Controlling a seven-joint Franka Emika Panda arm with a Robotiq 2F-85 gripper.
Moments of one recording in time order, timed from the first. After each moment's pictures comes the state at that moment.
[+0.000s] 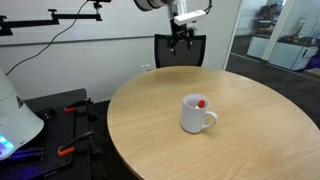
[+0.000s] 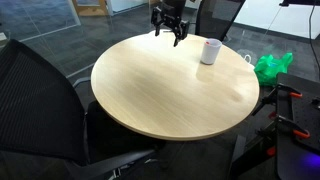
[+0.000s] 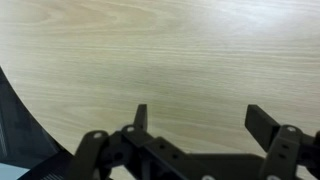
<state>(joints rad) 0.05 0.46 0.10 -1.80 -0.25 2.45 -1.23</state>
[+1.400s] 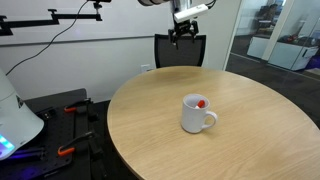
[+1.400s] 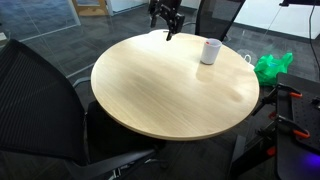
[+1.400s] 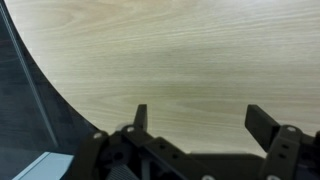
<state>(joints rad) 0.04 0.44 0.10 -1.80 -0.14 2.54 -1.15</state>
